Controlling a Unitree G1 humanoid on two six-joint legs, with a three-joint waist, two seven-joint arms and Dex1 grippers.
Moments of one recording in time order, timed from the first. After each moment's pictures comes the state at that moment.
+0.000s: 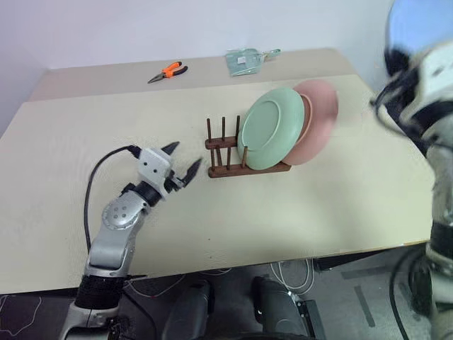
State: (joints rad) left arm -0.20 0.37 0.05 -0.16 -0.17 0.07 -0.43; right arm -0.75 -0.61 -0.33 -0.36 0.40 0.53 0.36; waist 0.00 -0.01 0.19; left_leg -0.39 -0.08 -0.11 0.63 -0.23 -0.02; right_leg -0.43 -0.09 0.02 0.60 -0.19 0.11
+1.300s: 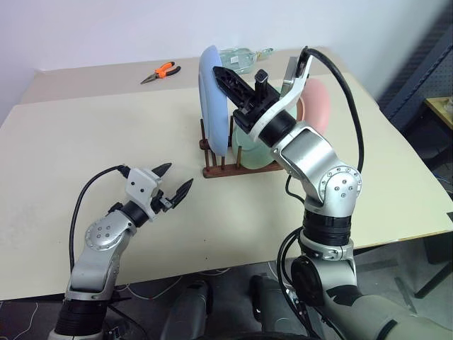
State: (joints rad) left arm -0.03 0.42 0.05 -0.27 -0.25 0.13 -0.54; right arm -0.76 0.06 -0.15 -0.19 1.47 0.73 -0.34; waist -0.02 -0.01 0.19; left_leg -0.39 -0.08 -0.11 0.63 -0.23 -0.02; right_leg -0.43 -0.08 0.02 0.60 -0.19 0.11
